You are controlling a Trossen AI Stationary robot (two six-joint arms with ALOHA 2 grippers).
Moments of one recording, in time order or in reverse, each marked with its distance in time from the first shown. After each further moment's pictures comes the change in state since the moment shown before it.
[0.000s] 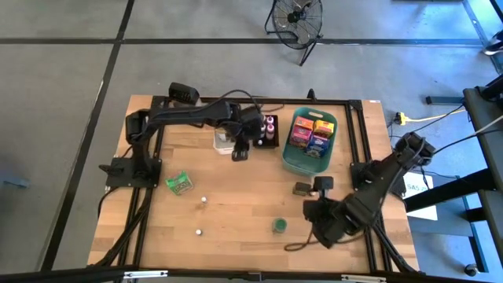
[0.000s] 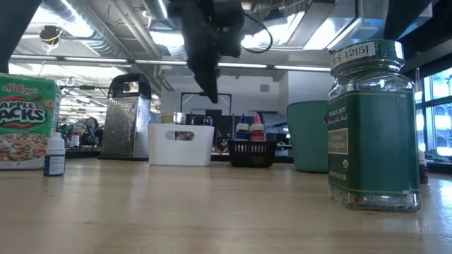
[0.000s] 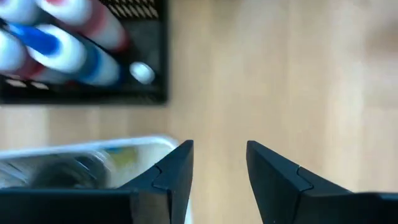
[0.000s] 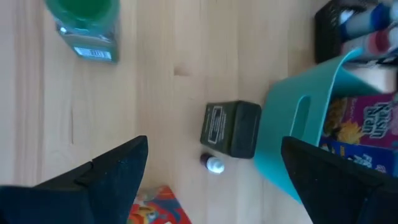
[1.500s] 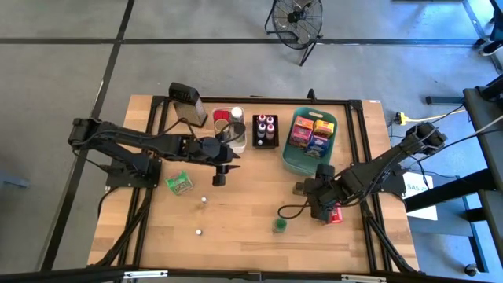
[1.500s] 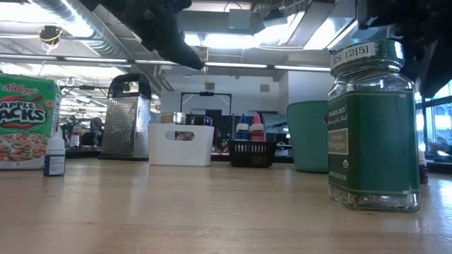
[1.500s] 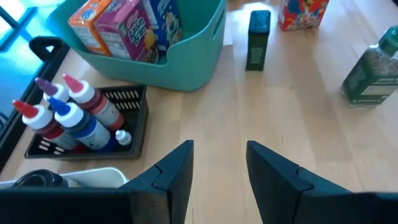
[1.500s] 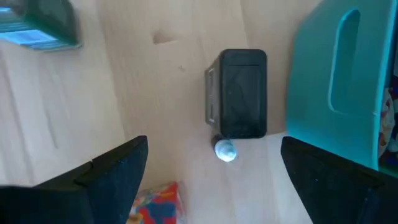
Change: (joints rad) left arm -0.287 -0.567 -0.768 0.818 -0.246 -0.133; right arm -0.217 -0.222 -0.389 0.301 -0.236 0.027
